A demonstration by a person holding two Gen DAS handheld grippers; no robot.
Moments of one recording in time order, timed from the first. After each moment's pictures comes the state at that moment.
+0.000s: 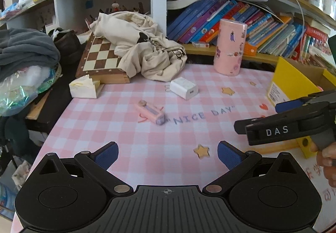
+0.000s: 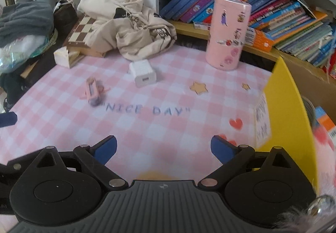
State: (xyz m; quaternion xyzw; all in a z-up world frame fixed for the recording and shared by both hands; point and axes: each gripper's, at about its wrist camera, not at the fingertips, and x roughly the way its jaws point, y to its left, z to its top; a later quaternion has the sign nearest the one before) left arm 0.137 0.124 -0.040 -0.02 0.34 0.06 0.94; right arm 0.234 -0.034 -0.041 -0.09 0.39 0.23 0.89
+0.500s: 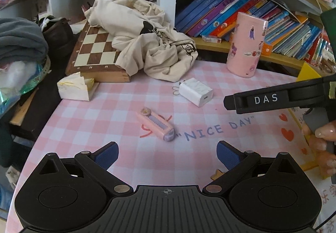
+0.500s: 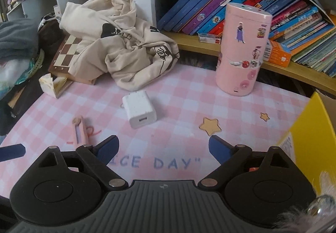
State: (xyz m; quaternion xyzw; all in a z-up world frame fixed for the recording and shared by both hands) left arm 0.199 0.151 -0.061 -0.04 0.36 0.06 0.93; right arm 0.308 0.000 -0.048 -0.07 0.38 0.23 0.89
